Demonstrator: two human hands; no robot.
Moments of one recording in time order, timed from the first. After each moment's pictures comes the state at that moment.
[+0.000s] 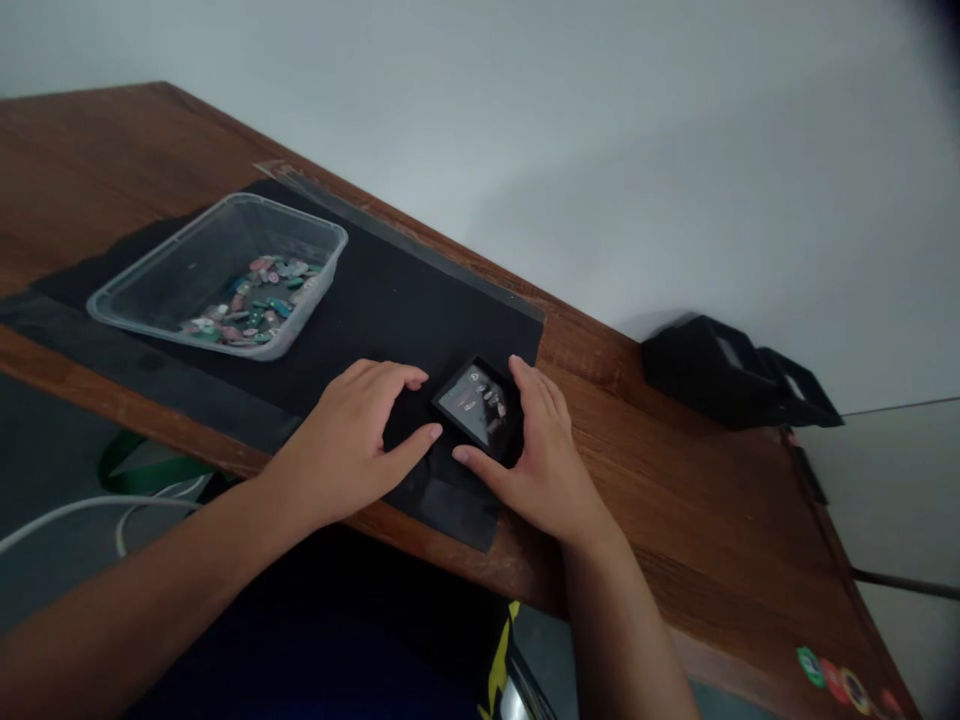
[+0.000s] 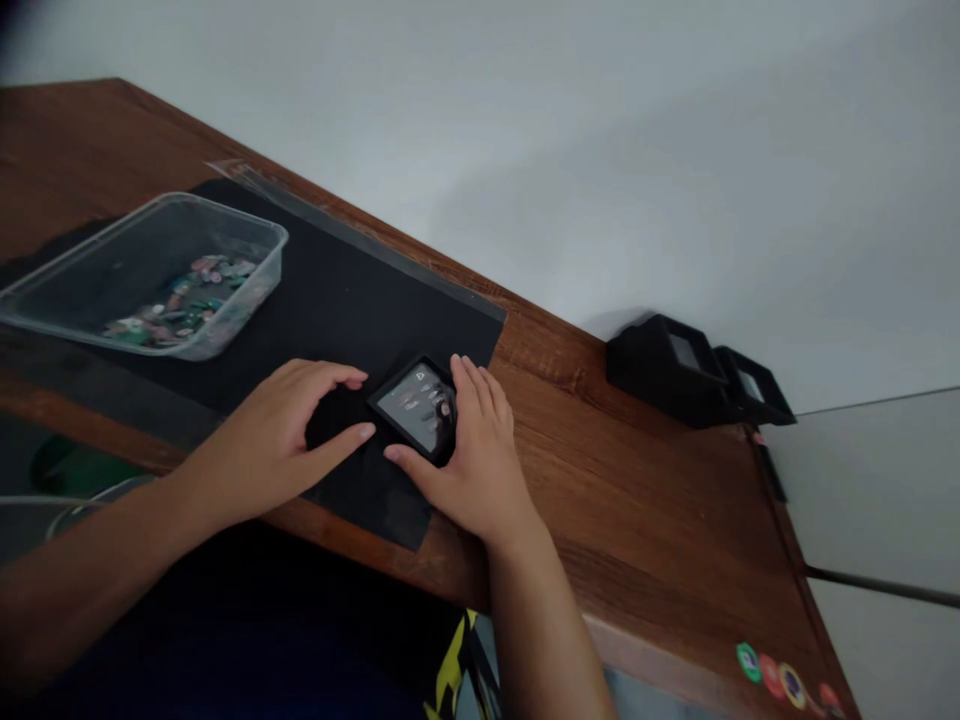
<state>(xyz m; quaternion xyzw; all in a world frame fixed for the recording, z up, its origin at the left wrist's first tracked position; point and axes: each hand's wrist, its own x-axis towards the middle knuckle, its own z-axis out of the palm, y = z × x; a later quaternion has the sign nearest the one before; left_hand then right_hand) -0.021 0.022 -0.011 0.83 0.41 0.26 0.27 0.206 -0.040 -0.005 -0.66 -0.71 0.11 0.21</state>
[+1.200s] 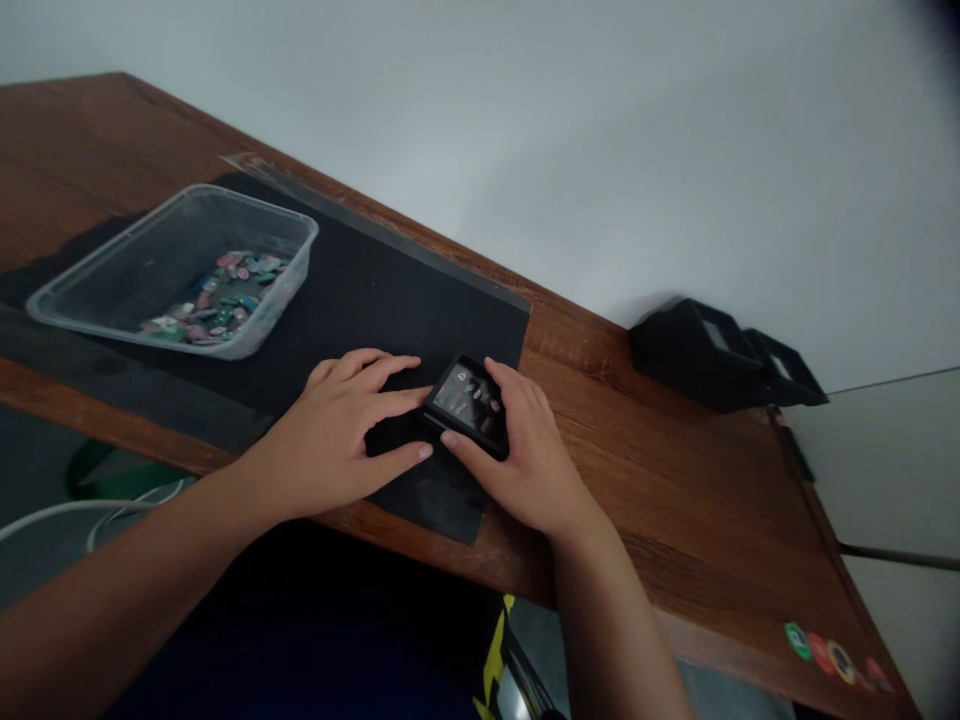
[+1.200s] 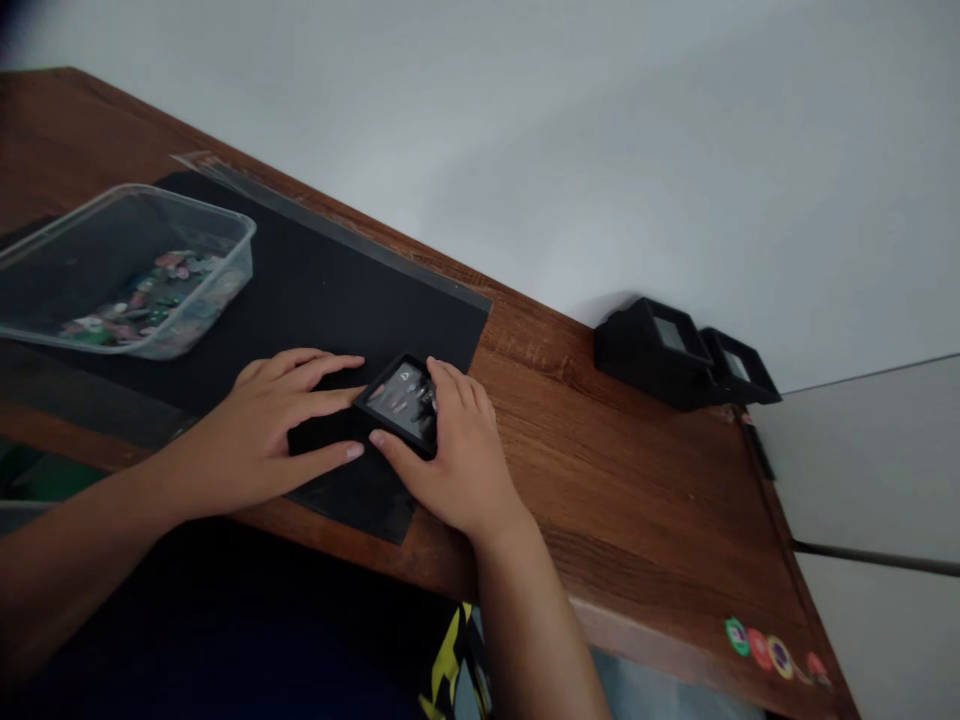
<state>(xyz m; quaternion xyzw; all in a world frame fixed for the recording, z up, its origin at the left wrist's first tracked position) -0.020 0.032 -0.010 0.90 0.36 0.12 0.21 0.203 -0.044 0.002 -0.65 -0.71 0.15 0.24</state>
